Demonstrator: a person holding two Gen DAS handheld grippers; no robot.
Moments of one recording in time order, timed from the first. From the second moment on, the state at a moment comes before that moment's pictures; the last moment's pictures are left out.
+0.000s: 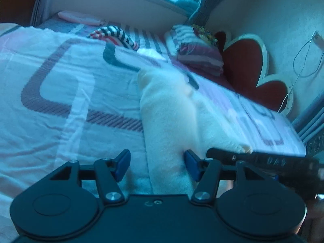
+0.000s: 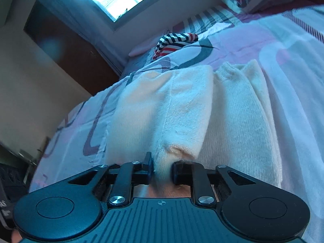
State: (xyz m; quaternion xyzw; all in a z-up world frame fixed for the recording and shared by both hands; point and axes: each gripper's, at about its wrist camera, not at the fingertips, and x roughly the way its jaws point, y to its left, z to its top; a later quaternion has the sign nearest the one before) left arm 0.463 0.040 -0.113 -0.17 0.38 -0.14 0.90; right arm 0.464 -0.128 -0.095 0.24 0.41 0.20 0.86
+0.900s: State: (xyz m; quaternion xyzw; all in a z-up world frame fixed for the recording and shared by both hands) left arm 0.465 0.007 -0.114 -0.09 0.43 -0.17 0.88; right arm 0.410 -0.219 -0.100 0.34 0.43 0.18 0.82
